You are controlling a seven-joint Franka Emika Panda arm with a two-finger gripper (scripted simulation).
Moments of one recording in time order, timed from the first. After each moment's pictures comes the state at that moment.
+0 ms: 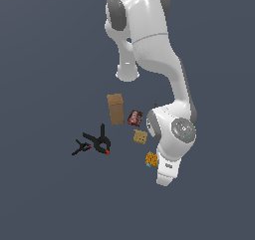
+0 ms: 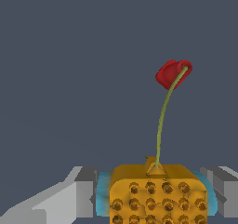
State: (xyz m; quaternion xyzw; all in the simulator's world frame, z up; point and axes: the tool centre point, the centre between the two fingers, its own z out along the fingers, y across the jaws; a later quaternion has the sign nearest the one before) arm 0.118 0.153 0.015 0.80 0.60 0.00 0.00
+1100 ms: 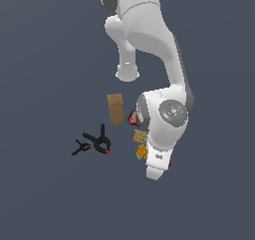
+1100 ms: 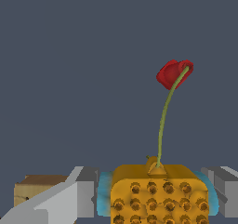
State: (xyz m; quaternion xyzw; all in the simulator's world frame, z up) arm 0.110 0.108 0.083 0.80 0.60 0.00 0.00
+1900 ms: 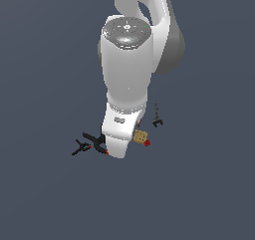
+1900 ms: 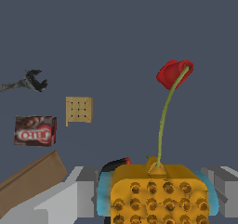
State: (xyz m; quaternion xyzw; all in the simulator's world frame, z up) arm 0.097 0.000 0.249 0.80 0.60 0.00 0.00
